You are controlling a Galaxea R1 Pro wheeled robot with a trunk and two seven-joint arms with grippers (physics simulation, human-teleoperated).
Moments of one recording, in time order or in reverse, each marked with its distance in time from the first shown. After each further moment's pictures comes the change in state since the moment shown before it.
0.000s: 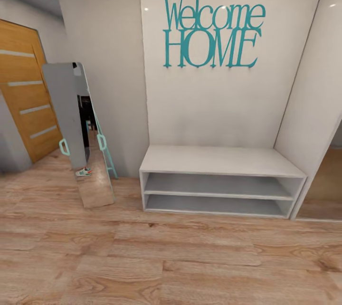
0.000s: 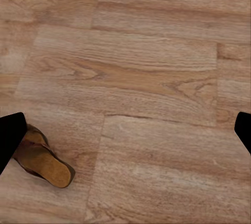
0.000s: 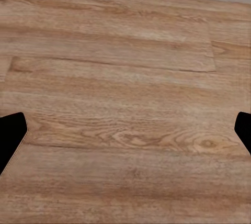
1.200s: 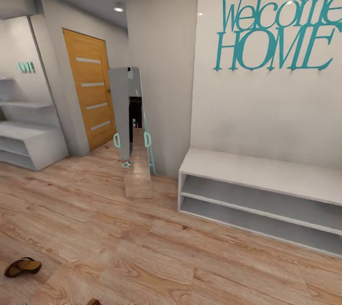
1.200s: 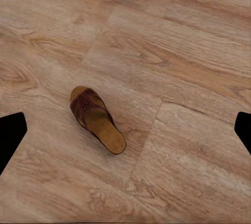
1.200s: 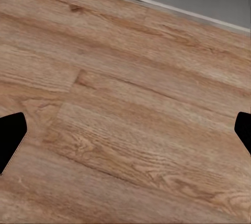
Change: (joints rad) left arm 0.000 0.000 0.000 0.000 0.000 0.000 0.000; right arm 0.000 0.000 0.001 0.000 0.002 0.001 0.000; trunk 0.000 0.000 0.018
